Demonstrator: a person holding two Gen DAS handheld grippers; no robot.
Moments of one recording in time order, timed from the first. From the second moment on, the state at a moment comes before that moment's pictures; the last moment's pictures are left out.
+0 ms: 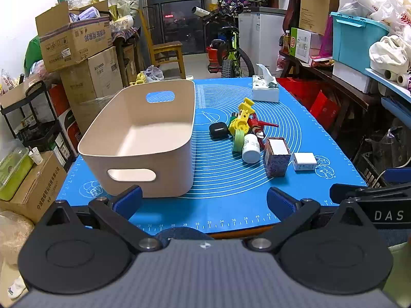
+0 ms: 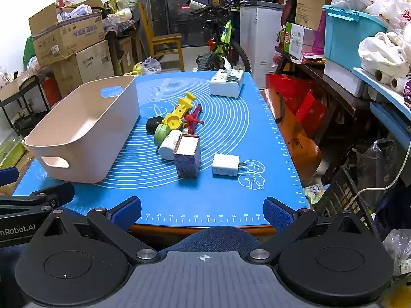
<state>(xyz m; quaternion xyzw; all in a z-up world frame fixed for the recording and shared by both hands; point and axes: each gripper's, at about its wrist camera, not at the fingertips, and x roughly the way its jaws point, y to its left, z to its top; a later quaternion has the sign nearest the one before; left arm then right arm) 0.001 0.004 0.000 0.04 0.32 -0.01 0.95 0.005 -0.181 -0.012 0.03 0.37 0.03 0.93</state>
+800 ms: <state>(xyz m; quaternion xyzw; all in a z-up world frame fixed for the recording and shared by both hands) 0.001 0.004 0.000 0.04 0.32 -0.01 0.95 0.004 -0.179 -0.013 0.03 0.37 0.03 0.93</state>
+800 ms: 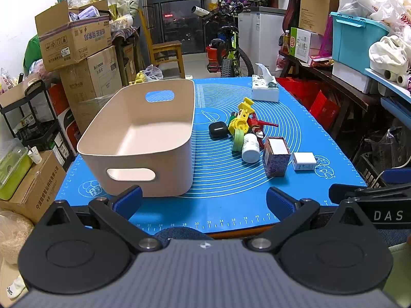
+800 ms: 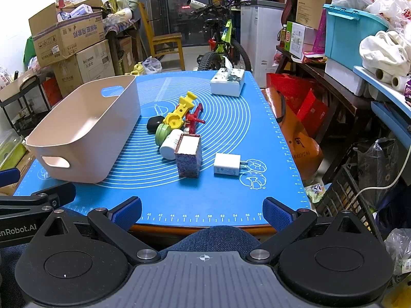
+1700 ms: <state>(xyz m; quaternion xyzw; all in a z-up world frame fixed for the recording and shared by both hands) 0.002 0.004 -0.002 0.04 0.32 -0.01 0.95 0.005 -0.180 -0.012 0.03 0.37 0.03 0.93</state>
